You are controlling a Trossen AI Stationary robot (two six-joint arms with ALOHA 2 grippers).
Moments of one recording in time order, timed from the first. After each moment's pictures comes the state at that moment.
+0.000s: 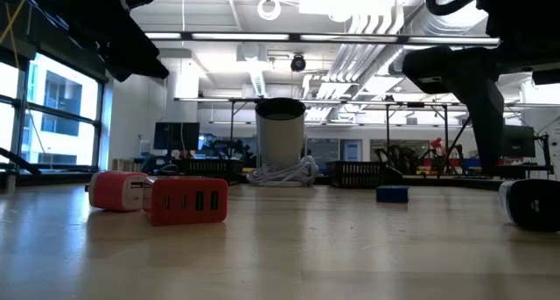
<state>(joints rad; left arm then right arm) -0.35 0.92 0.54 -0.13 -0.30 -0.45 0.57 1.75 1.09 -0.61 0.08 -0.11</state>
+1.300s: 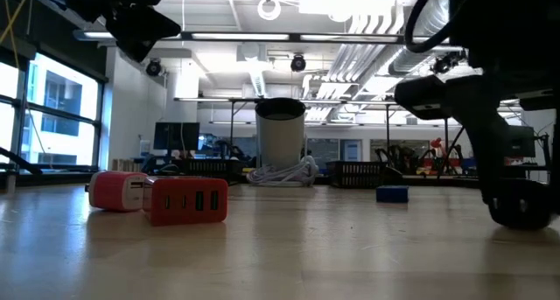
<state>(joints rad) -0.42 1.00 0.54 0.14 -0.24 -0.34 0.52 1.77 1.03 -0.51 0.02 -0.07</state>
